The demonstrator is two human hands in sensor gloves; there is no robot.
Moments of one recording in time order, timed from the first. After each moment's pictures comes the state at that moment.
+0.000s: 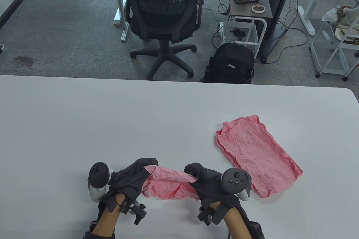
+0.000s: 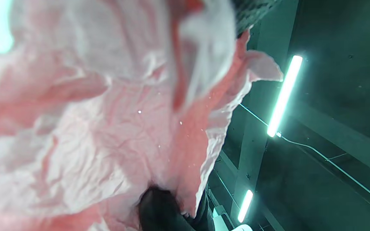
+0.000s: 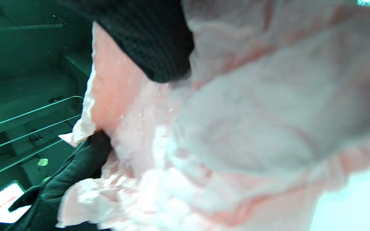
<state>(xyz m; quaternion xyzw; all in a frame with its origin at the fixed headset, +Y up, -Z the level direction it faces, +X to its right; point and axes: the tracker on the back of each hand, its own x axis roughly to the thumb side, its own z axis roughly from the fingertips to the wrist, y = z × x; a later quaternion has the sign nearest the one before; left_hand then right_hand) -0.200 -0.741 -0.292 -0.01 -0.21 0.63 0.74 0.117 -0.732 -0.293 0.26 -0.04 0.83 0.48</state>
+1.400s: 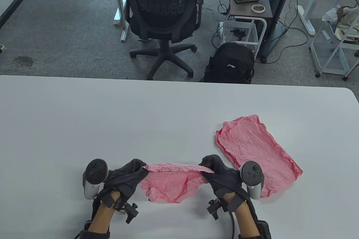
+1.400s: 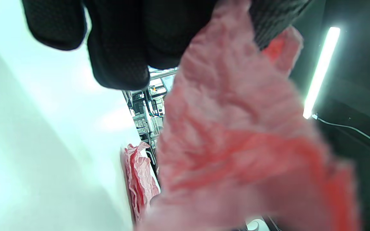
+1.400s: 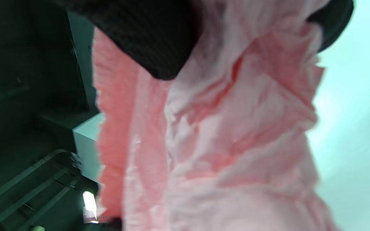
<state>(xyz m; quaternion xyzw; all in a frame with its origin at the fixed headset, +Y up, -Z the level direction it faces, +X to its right) -0.213 -0.755 -0.298 -0.05 -0.19 0.60 0.77 0.158 -0.749 -0.311 0.19 0.02 0.75 0.64</state>
